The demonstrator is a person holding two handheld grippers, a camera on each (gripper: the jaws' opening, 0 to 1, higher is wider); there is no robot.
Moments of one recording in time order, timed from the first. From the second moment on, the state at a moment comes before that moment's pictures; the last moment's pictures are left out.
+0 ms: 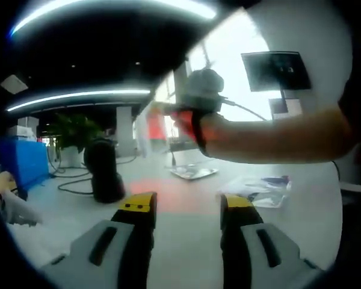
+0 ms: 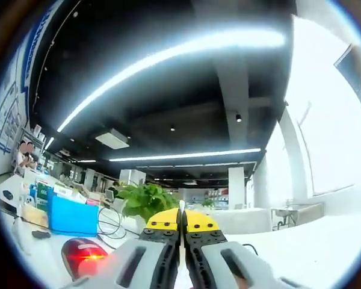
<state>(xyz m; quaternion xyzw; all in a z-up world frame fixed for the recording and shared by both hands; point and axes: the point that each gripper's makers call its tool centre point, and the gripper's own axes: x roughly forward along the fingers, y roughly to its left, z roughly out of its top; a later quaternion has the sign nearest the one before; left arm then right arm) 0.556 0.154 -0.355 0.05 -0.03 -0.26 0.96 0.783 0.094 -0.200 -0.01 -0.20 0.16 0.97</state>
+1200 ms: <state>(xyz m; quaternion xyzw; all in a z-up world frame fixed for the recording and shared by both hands) 0.557 0.153 -0.356 0.05 -0.03 -0.26 0.96 0.755 0.047 -0.163 -0.01 -0.16 0.22 0.96</state>
